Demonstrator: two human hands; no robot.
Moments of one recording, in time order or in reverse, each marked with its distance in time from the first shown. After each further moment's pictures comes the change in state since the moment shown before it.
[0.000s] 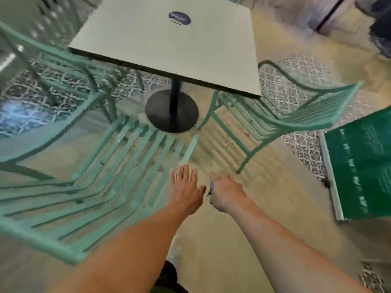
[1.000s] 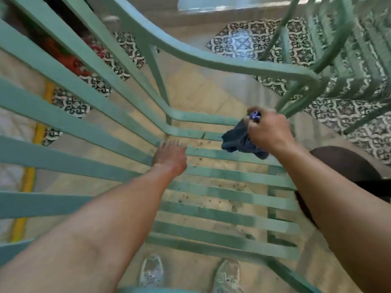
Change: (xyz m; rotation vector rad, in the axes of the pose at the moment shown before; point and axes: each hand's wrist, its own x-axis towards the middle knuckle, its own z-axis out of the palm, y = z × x) left_hand 0.148 -0.296 0.160 -0.462 0.050 -1.252; right_hand 0.383 -0.340 -0.003 -0.028 0.110 -1.140
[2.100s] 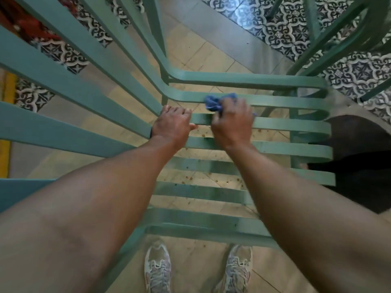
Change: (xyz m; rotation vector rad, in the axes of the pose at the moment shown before) left_hand 0.052 -0.027 0.060 0.060 0.213 0.132; right_hand -0.006 -0.001 0.204 -0.147 0.270 -0.108
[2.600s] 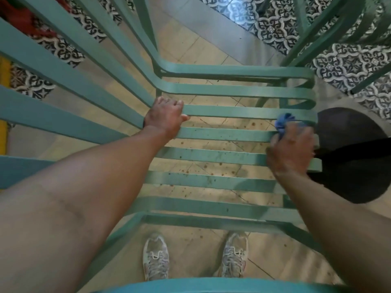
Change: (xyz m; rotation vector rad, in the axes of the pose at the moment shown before) left_hand -0.012 0.004 -0.012 -0.050 -0.002 -0.027; right_hand -0.072 0.112 -0.063 -0.140 0.041 0.328
